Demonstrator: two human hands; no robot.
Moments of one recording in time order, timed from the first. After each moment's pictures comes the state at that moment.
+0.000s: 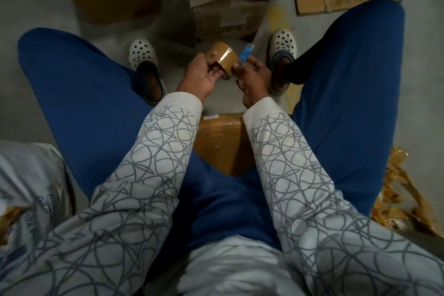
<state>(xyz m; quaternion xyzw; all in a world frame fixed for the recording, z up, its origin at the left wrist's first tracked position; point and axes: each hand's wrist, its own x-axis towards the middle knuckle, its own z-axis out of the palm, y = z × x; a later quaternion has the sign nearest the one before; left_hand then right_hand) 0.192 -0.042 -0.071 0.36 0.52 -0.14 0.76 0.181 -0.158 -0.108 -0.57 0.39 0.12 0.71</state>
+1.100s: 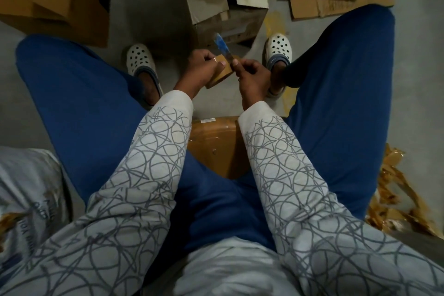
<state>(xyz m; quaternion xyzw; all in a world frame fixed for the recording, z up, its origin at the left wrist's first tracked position) 0.201 -0.035 -0.080 0.79 0.23 -0.21 0.52 0.178 -0.165 -0.110 -0.73 0.30 0.04 0.61</state>
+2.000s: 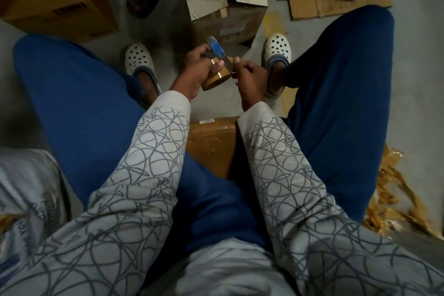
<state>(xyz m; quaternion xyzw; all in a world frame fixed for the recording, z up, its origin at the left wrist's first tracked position) 0.198 -0.030 -0.084 0.69 0.26 -0.21 0.64 0.179 -0.165 -0.106 -0.74 0.28 0.10 0.60</state>
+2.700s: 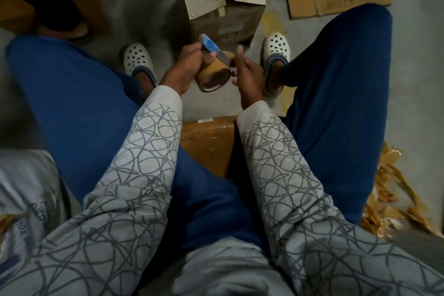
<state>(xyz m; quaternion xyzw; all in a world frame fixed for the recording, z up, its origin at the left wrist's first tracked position) 0.206 -0.015 -0.073 0.72 0.22 -0.25 0.62 0.180 -0.166 -0.090 -0.70 0.26 0.13 0.65</state>
